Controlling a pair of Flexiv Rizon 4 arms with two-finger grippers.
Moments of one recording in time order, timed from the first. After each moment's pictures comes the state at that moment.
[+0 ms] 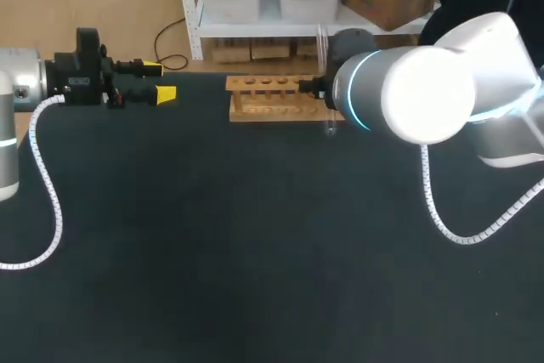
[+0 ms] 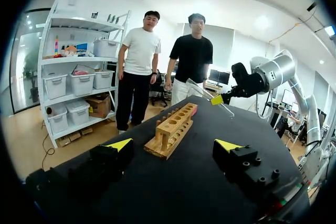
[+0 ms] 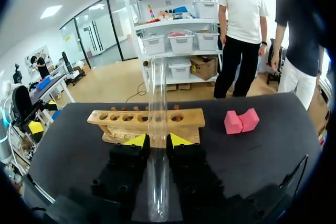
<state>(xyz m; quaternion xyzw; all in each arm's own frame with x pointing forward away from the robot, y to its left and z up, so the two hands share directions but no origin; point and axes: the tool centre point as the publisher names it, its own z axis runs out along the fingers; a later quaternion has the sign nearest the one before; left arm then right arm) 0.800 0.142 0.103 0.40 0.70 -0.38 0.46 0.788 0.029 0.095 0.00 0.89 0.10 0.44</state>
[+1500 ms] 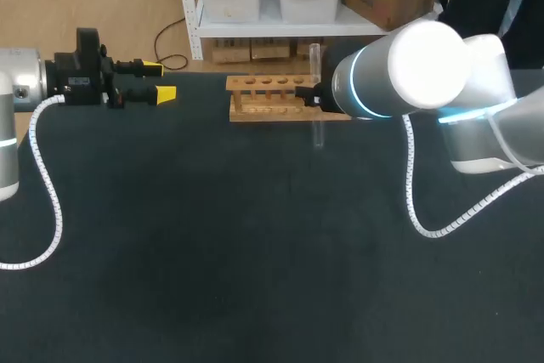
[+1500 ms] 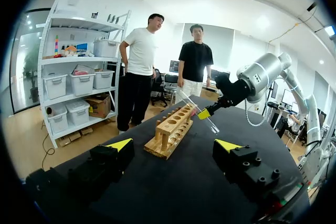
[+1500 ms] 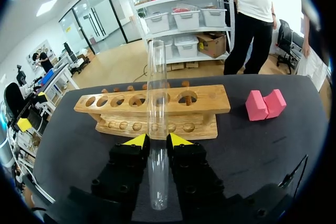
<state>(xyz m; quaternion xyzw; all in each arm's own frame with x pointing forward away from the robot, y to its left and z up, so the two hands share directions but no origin) 0.800 0.142 0.103 0.40 0.70 -0.38 0.46 0.811 0.041 0.041 -0.01 0.92 0.14 0.35</state>
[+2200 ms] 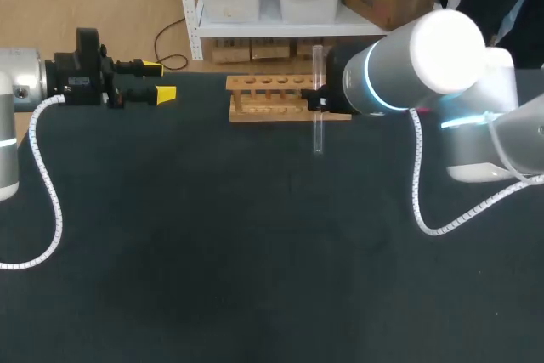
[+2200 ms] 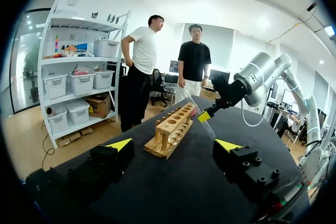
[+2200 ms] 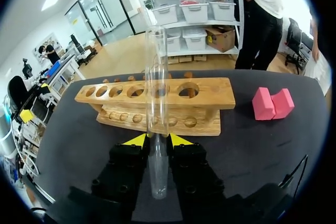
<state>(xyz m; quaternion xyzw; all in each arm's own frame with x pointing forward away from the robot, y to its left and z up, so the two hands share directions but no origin) 0.800 0.142 0.103 0.40 0.70 -0.38 0.46 0.808 0.039 0.032 -0.04 0.93 0.17 0.32</state>
